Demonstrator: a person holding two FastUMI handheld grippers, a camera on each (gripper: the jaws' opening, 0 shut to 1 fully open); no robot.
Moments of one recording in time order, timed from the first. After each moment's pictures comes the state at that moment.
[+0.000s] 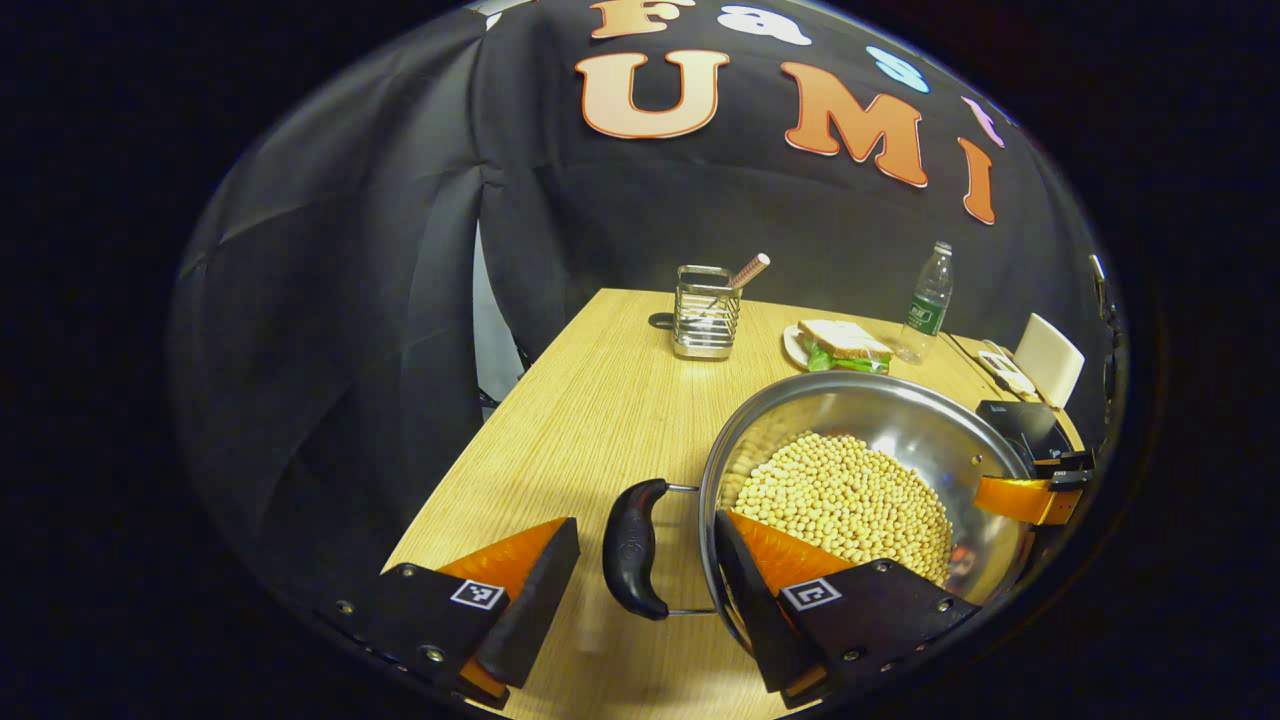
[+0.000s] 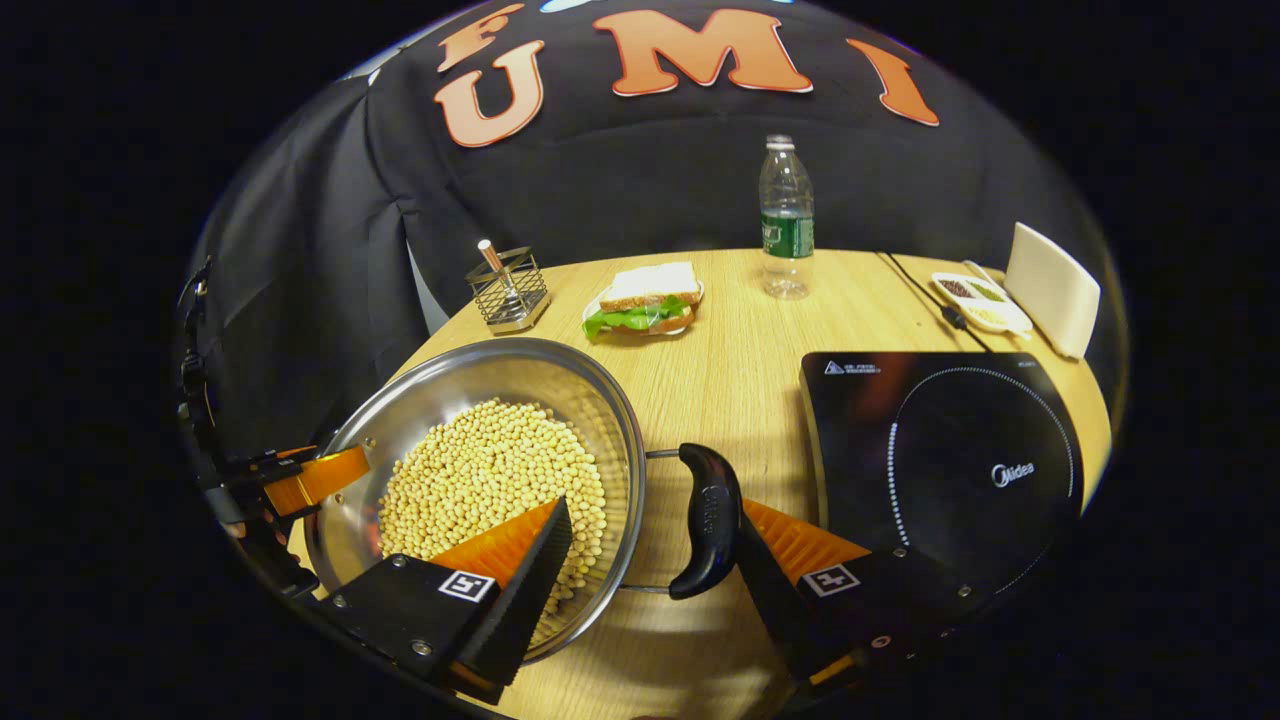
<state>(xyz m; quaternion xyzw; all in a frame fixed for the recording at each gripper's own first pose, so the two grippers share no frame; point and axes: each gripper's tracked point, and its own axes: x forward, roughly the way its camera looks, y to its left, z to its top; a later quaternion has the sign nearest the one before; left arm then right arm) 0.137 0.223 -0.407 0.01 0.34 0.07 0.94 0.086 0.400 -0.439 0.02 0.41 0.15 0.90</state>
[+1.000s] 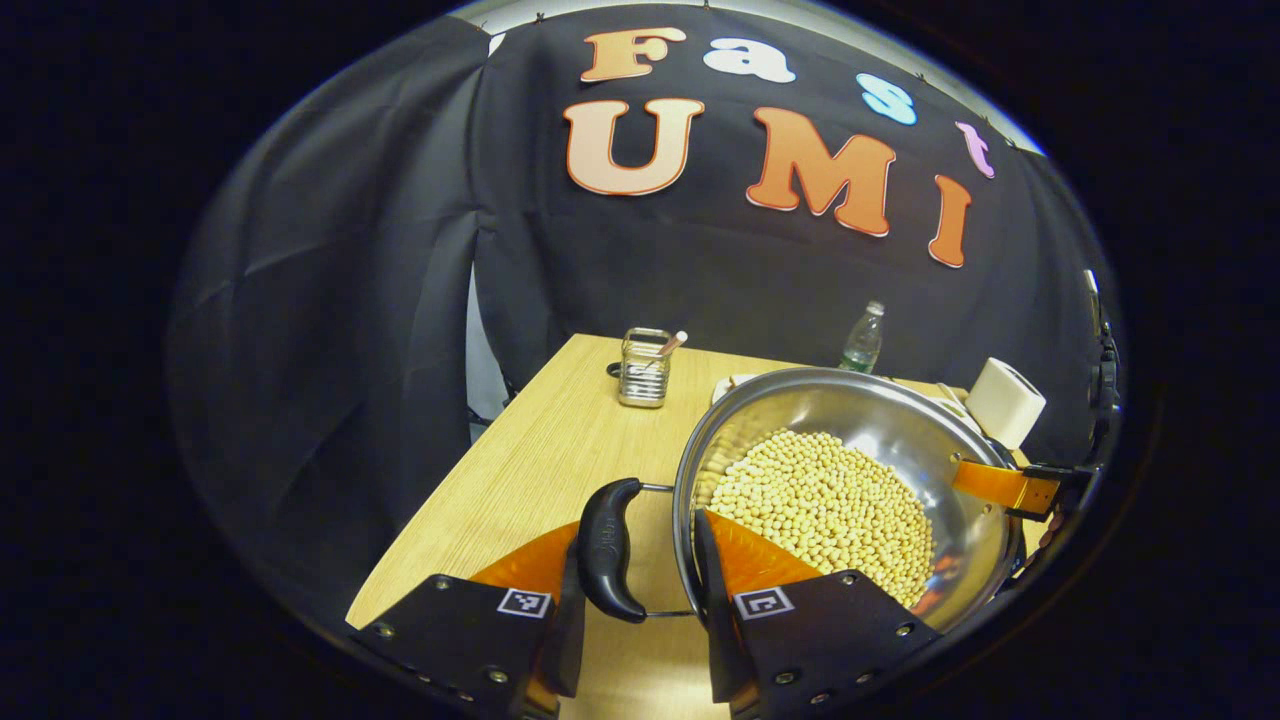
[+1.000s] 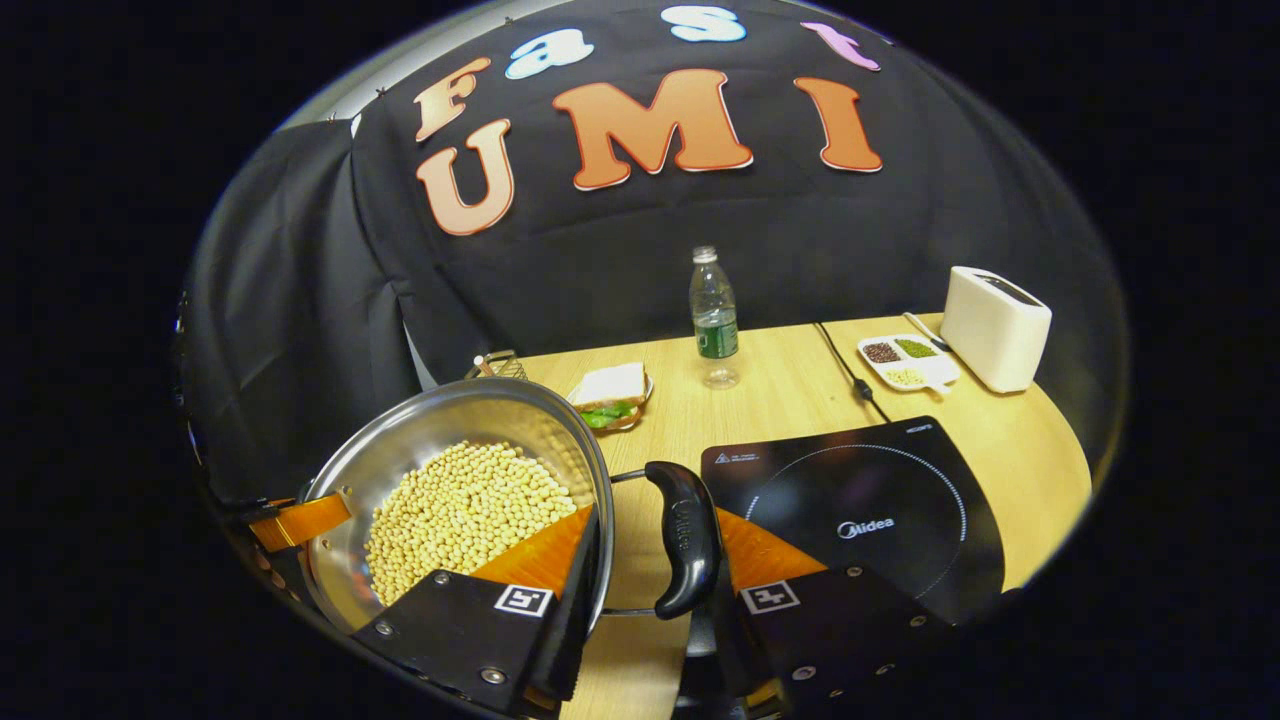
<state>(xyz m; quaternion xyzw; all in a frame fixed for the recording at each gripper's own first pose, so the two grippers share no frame) 0.090 0.127 -0.282 -0.02 0.28 0.06 0.96 0.086 0.315 -0.310 0.06 0.32 0.12 0.94</state>
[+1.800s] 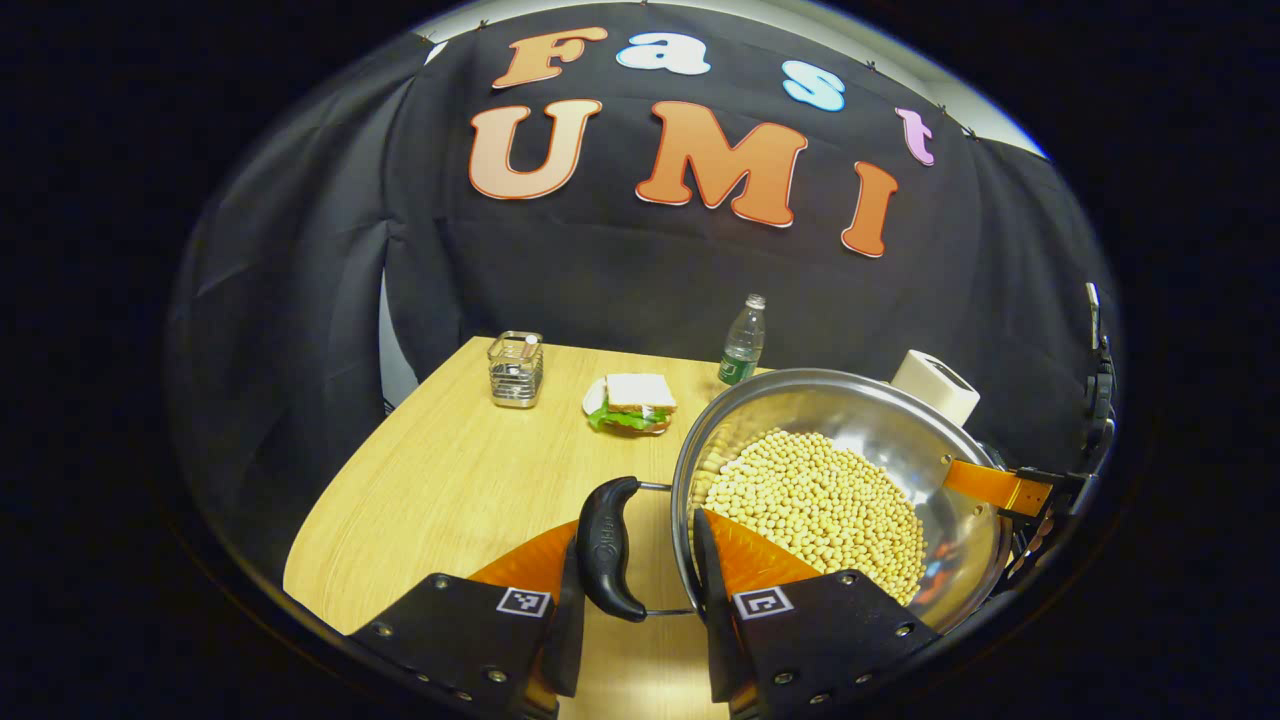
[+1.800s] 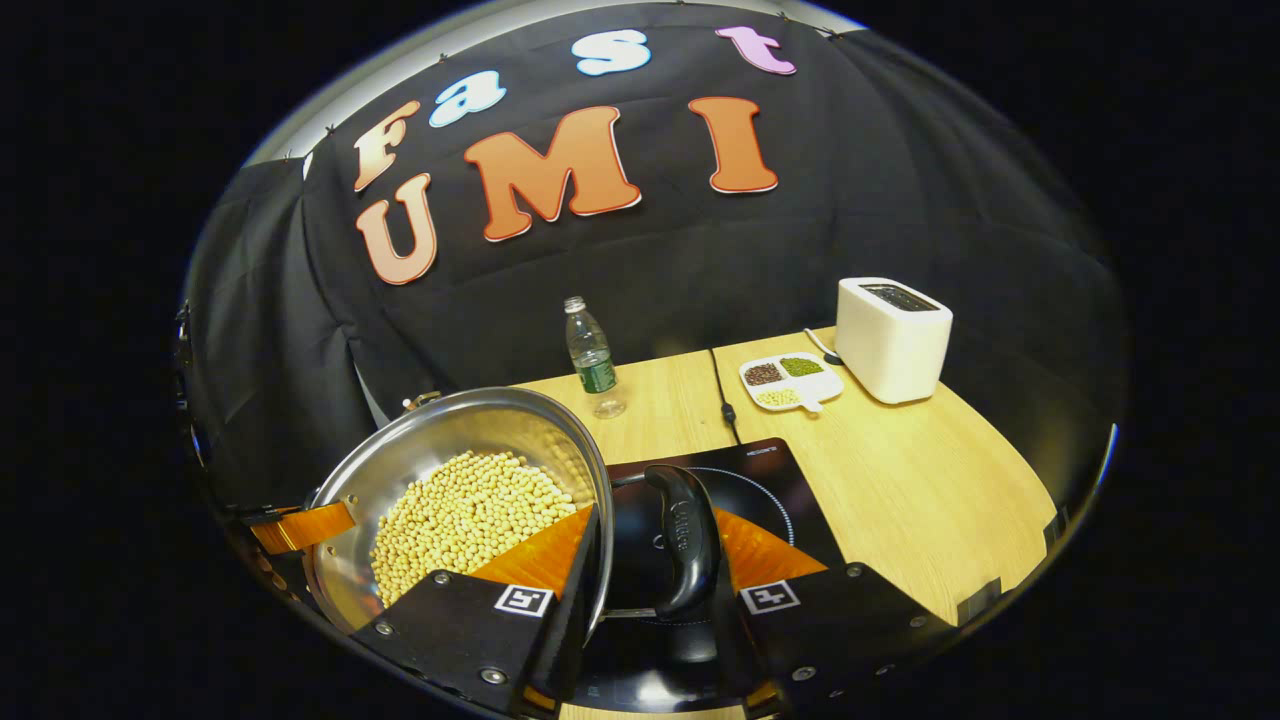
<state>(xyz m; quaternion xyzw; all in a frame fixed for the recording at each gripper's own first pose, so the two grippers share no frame) 0.101 -0.022 -0.286 -0.03 0.30 -0.03 0.95 0.083 0.165 -0.287 0.07 0.30 0.05 0.95</state>
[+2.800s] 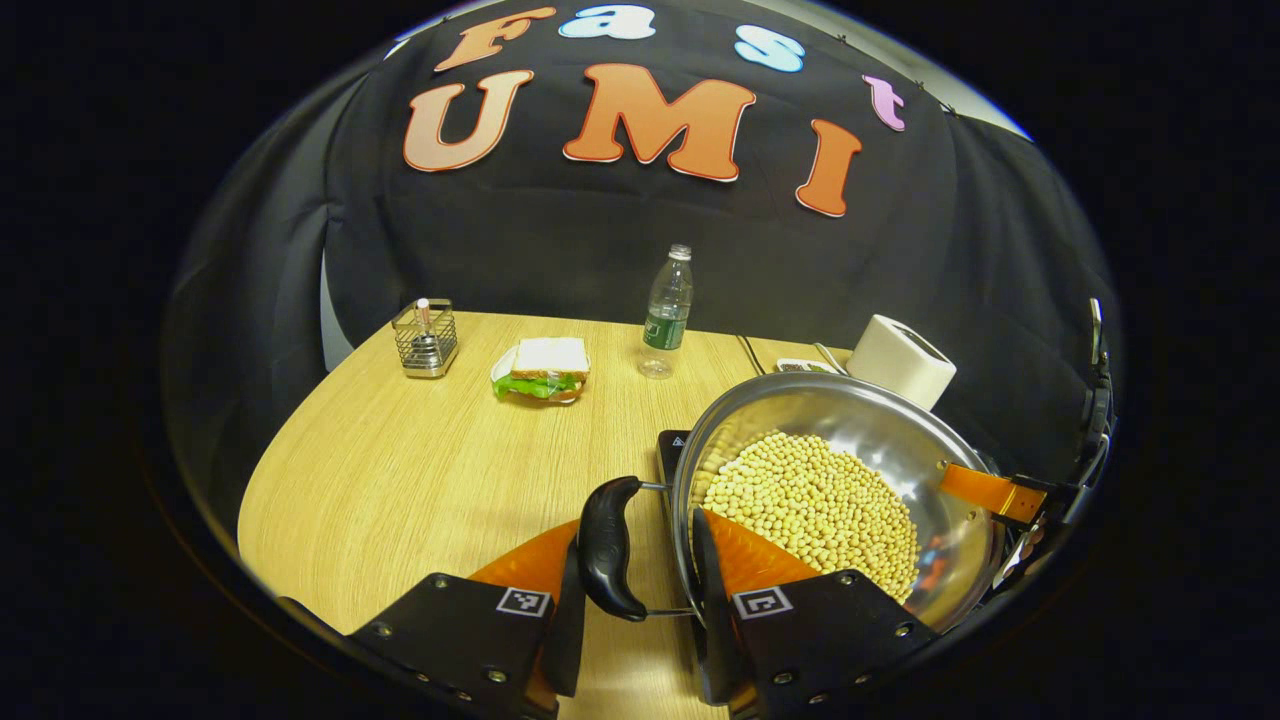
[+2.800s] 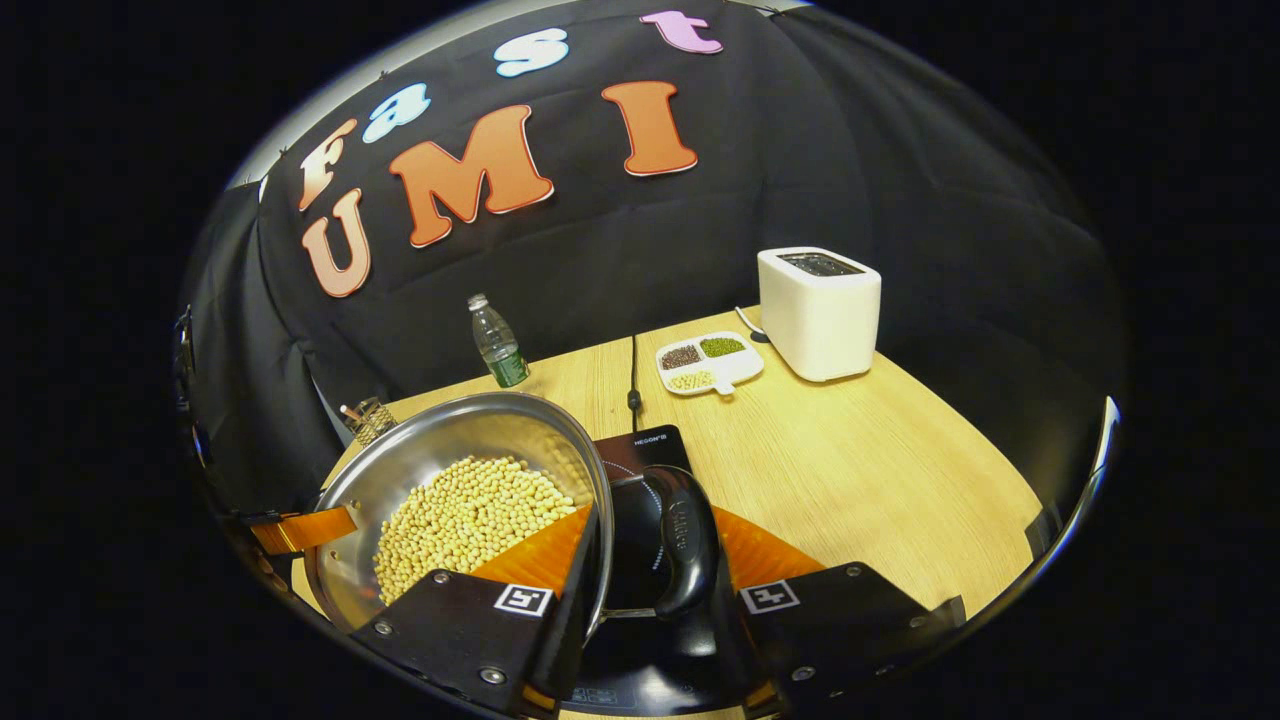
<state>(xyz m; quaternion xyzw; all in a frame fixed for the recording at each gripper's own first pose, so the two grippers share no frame) 0.112 -0.121 -0.334 -0.03 0.34 -0.07 0.94 0.091 0.069 -0.328 0.09 0.33 0.00 0.94</state>
